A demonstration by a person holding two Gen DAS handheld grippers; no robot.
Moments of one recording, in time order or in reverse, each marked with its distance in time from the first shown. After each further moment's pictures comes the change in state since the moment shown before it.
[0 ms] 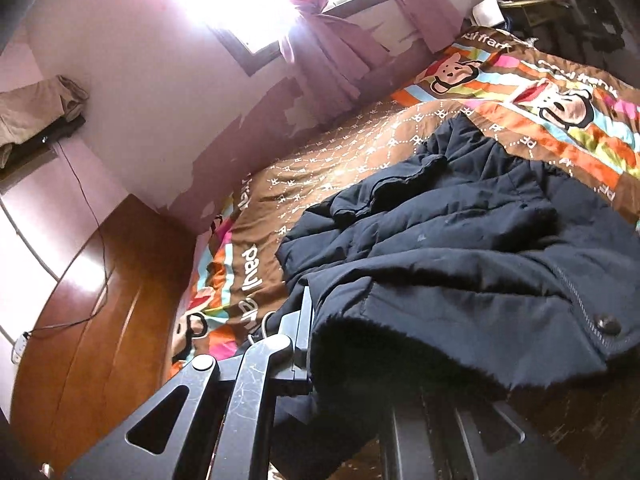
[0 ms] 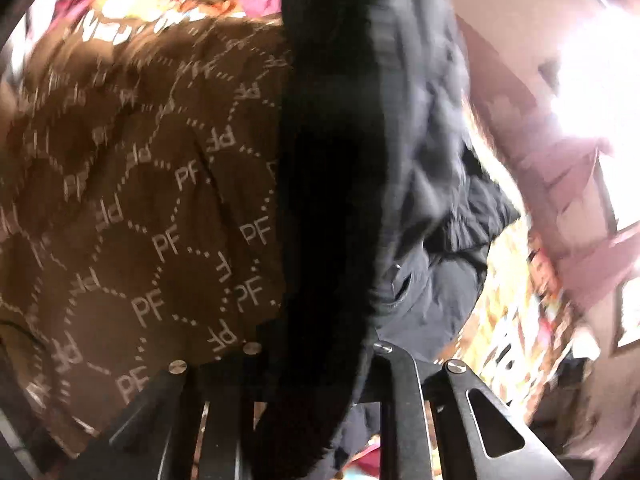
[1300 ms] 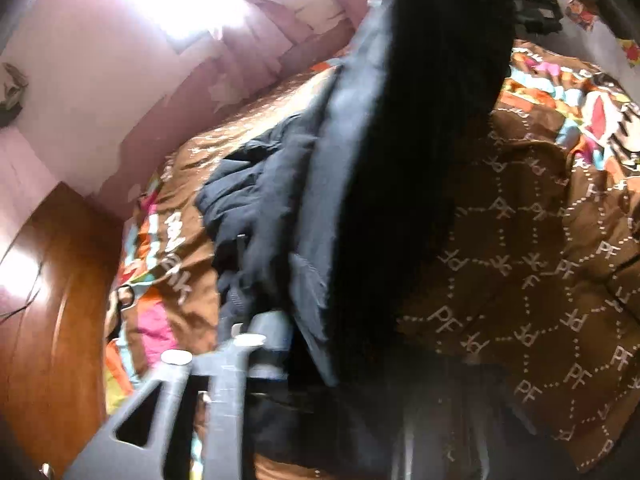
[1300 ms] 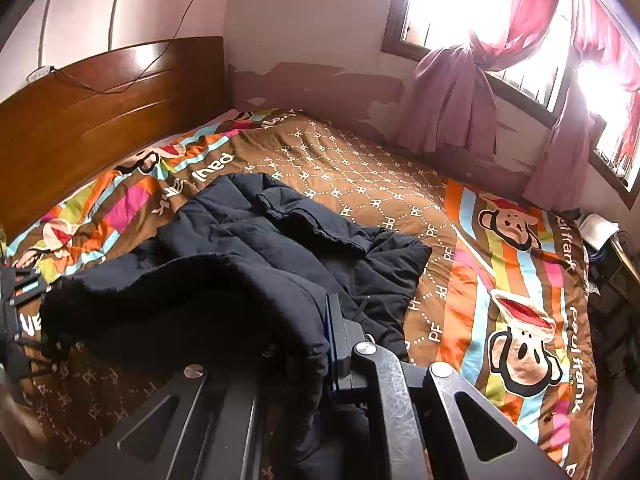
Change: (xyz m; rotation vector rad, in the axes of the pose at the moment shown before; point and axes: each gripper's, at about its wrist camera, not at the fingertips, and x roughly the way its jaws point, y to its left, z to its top) left arm -0.011 -0.033 -0.098 0.069 0.045 -0.266; right arm -0.069 -0.205 0.081 0.572 -0.285 -0.035
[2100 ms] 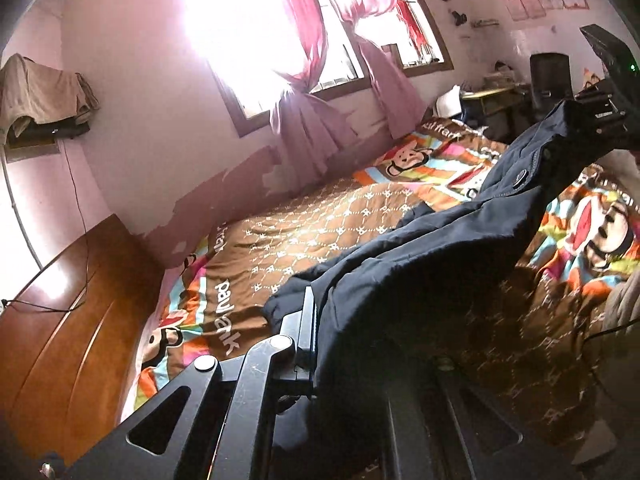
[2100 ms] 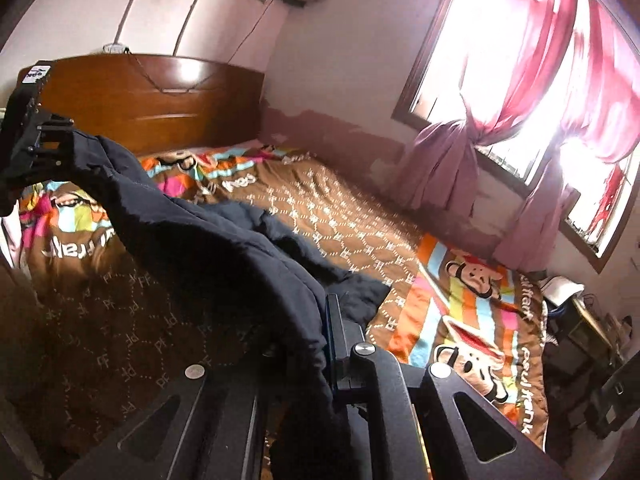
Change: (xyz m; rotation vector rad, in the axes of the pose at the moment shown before) left arm -0.191 0.036 0.023 -0.152 -0.341 0.052; right arm -0.176 0.024 -0.103 -0.195 -0.202 -0.061
